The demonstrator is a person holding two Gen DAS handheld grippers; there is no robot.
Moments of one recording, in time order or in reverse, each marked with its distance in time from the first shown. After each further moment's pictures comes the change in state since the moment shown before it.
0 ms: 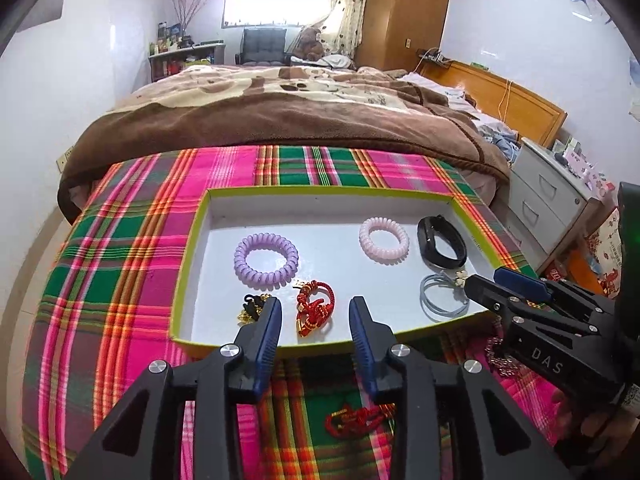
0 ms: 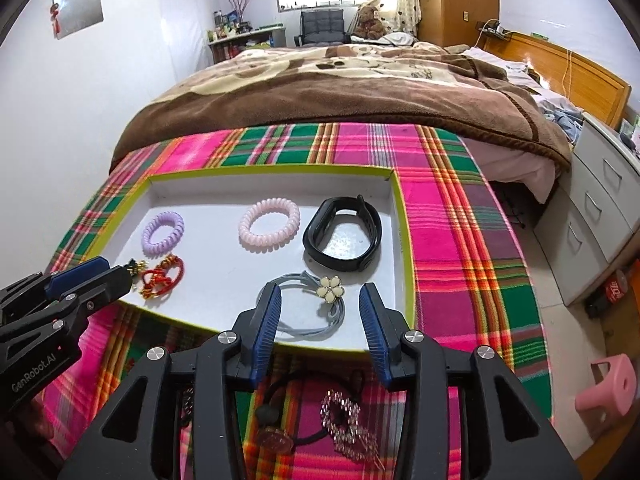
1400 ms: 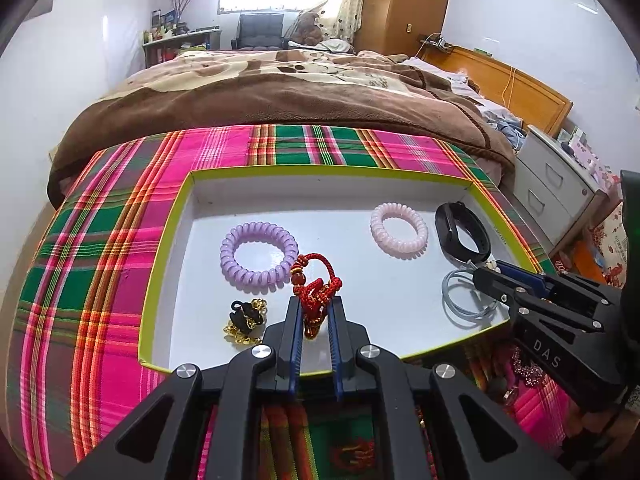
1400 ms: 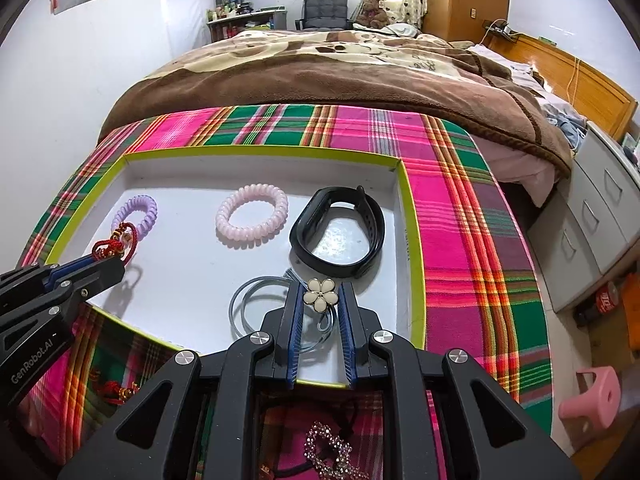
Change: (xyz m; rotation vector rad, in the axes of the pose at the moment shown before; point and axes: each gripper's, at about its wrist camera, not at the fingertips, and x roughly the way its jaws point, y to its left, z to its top) left arm 0.044 0.002 0.005 0.006 0.065 -0.003; right arm 0.036 0.004 0.003 -0.058 0.070 -0.060
